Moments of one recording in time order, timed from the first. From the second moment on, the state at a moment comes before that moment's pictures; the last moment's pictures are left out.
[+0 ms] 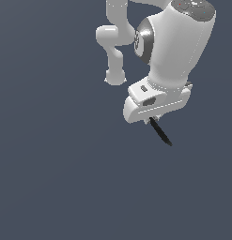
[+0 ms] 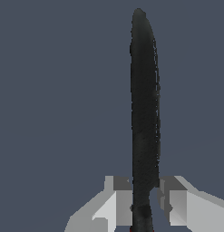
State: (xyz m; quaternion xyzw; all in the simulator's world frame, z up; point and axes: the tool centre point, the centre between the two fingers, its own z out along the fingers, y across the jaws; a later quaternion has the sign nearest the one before) arm 0.042 0.122 0.280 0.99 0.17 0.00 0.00
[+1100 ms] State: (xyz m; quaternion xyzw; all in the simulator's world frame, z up) arm 0.026 0.157 0.463 0.99 0.17 0.00 0.00
